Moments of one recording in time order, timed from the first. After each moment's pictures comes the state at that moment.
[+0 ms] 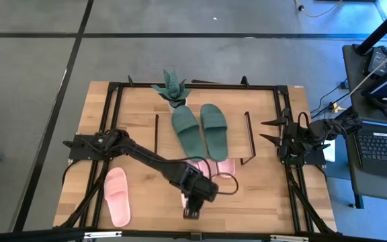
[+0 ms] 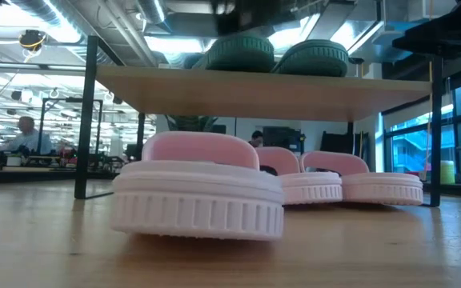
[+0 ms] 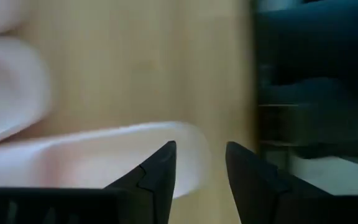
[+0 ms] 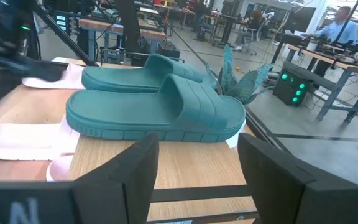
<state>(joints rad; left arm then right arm) -0.41 2.19 2.04 -1.00 0.15 -0.40 0.39 0.08 0.39 -0.43 0.57 -0.11</state>
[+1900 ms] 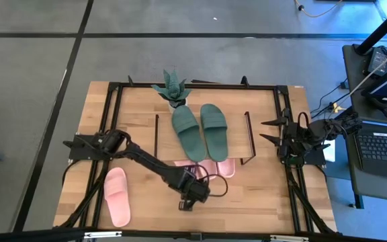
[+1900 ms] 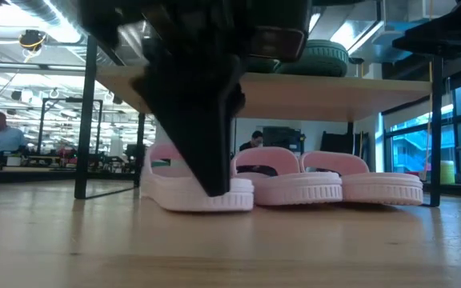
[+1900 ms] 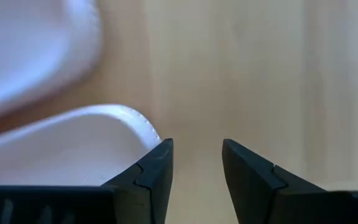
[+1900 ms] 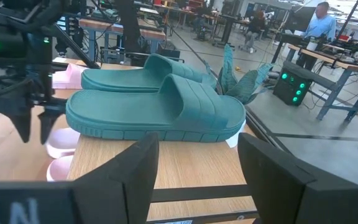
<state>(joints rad) -0.41 2.19 1.71 -0.83 -0.10 -0.34 0.39 0.08 0.39 -0.43 0.57 -0.11</state>
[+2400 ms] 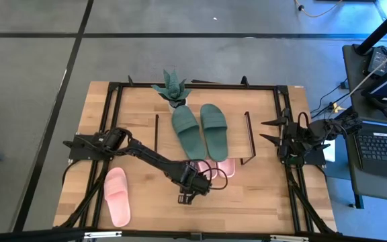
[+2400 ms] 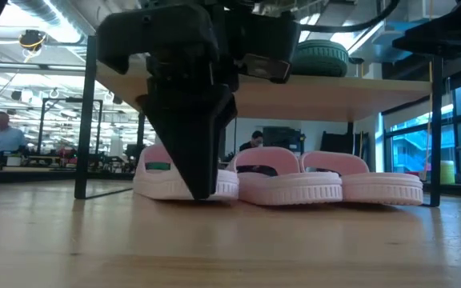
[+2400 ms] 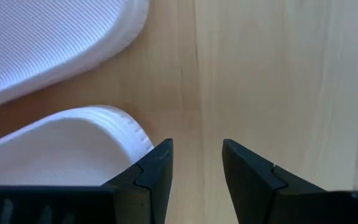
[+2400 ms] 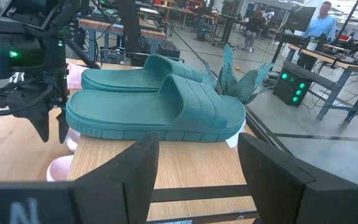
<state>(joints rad) -0.37 2.19 1.71 -0.91 -0.09 -0.31 0.39 0.08 0.39 -0.43 0.57 -0.11</state>
